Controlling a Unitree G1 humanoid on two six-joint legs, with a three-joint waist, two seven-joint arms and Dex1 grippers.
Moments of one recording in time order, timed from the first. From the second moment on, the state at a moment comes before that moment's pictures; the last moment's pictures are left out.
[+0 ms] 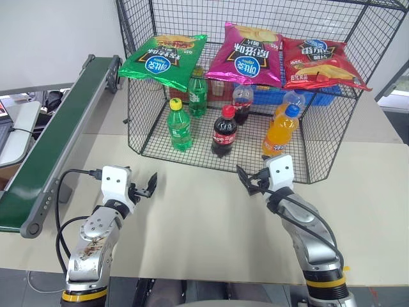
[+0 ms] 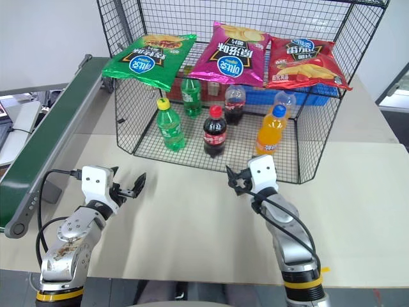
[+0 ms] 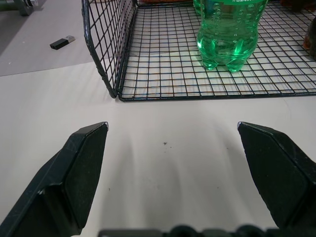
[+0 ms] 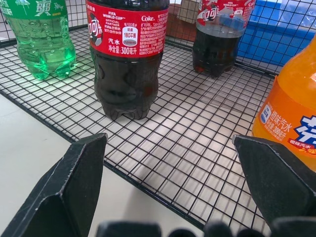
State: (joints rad) left arm 0.05 0.31 0.16 -0.40 -0.20 0.46 -0.27; right arm -0.11 -0.23 0.07 -0.31 0.06 0.38 0.24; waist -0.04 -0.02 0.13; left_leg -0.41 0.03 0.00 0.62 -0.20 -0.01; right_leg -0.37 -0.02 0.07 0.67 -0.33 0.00
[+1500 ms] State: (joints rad) left arm 0.09 0.52 0.37 -0.77 -0.59 0.66 -0.34; right arm -0.30 -0.46 -0.05 -0.68 0.45 0.75 0.39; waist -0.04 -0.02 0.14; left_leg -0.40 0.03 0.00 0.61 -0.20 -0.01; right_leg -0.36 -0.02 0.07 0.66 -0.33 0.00
